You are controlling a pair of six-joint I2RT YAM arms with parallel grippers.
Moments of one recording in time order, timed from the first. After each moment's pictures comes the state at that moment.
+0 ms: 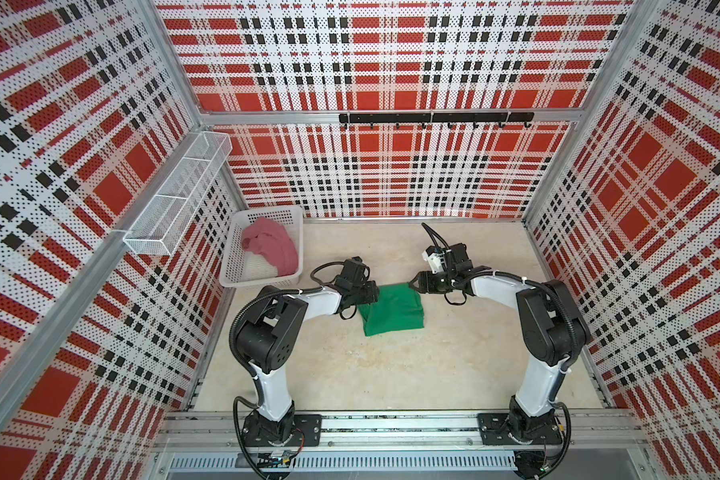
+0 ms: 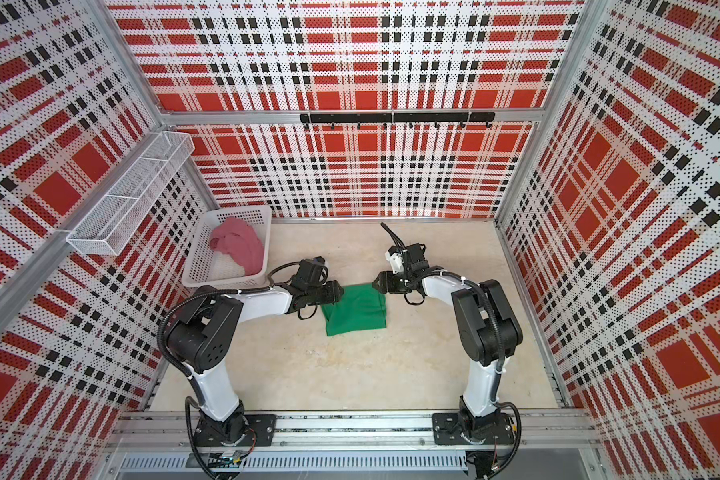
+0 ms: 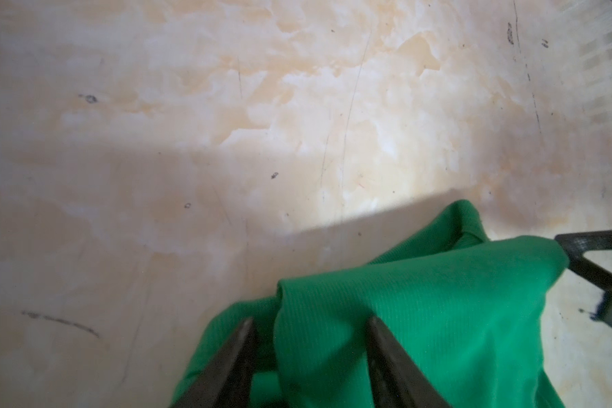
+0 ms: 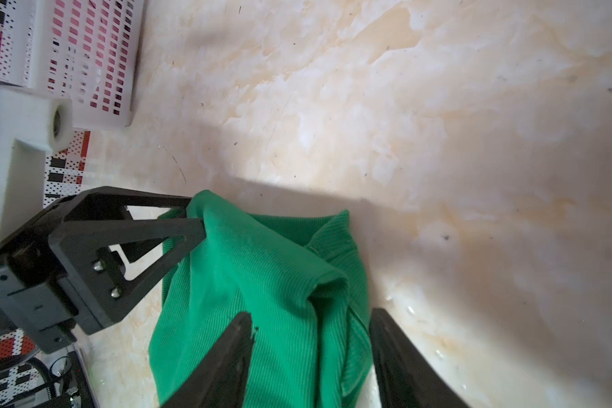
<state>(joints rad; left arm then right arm) -0.48 1.86 0.99 0.03 0.13 -0.54 0.35 1.88 1.14 -0.15 -0.50 0.32</state>
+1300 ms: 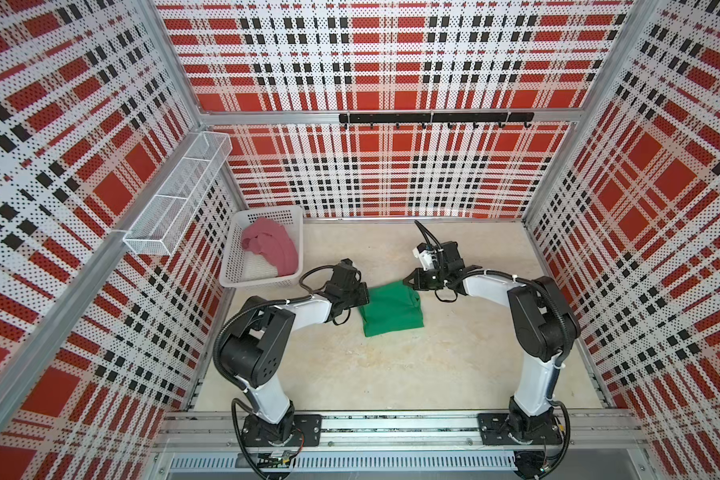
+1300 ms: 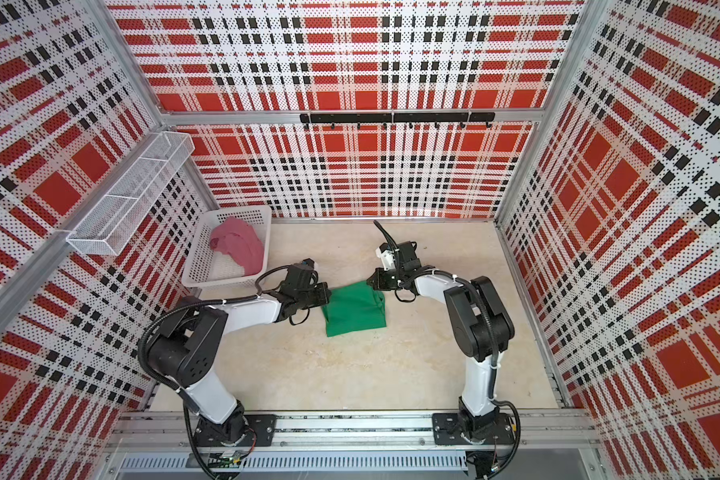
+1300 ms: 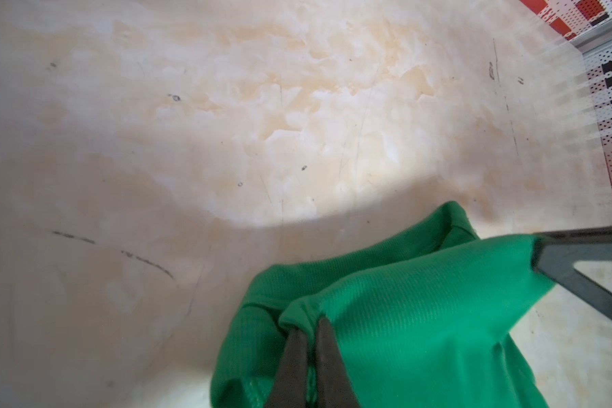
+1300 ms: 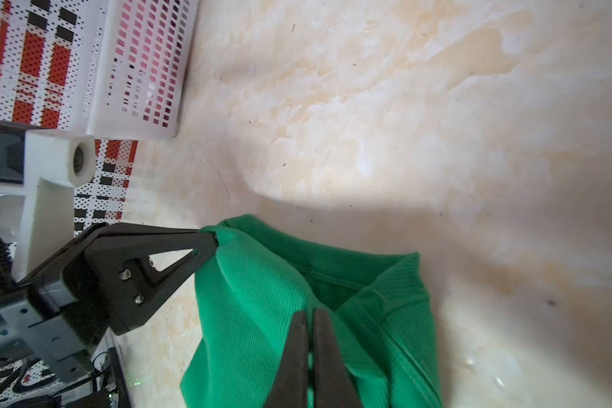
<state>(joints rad) -0.44 1.75 0.88 0.09 0.10 -0.60 0.39 1.93 1.18 -0.07 -0.54 0.40</state>
